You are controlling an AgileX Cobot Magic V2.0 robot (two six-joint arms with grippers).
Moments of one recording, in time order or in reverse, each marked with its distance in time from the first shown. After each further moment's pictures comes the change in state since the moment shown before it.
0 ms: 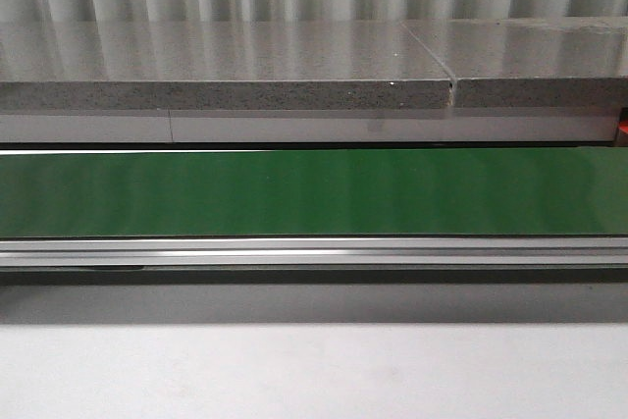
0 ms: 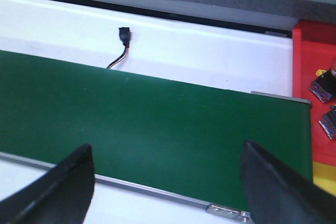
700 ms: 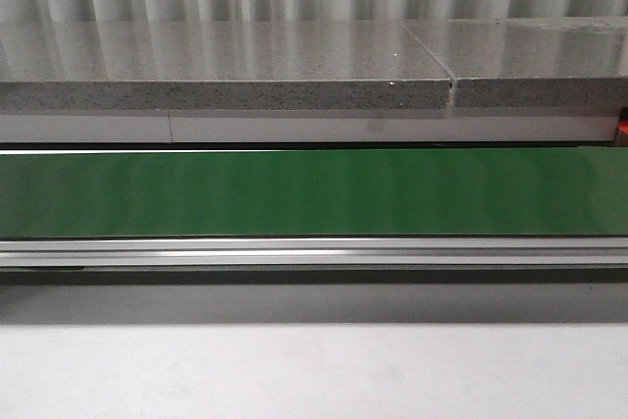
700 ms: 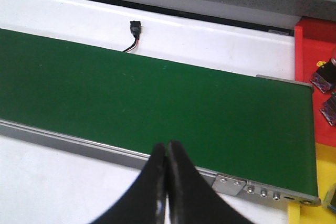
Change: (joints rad) left arm 0.000 0.000 0.000 0.000 0.000 0.000; right arm 0.012 -0.222 0.156 0.000 0.004 -0.005
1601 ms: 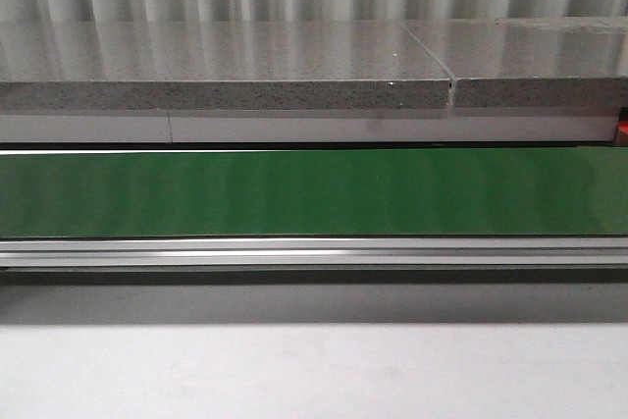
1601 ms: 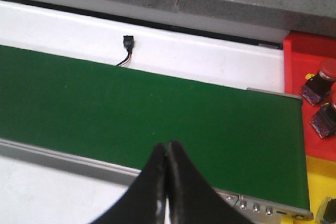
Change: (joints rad) left arm 0.000 0.000 0.000 0.000 0.000 0.000; right arm 0.000 -0.038 0.048 0.000 -0.094 -0.003
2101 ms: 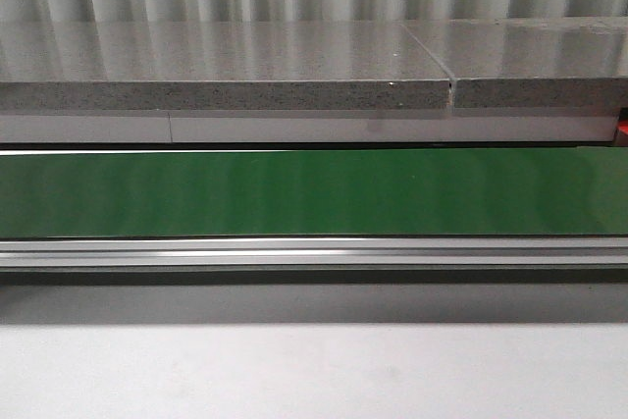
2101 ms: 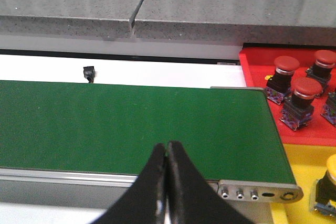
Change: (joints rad) left arm 0.000 0.000 0.000 0.000 0.000 0.000; right arm 0.062 -0.340 0.467 -0.247 -0.399 0.307
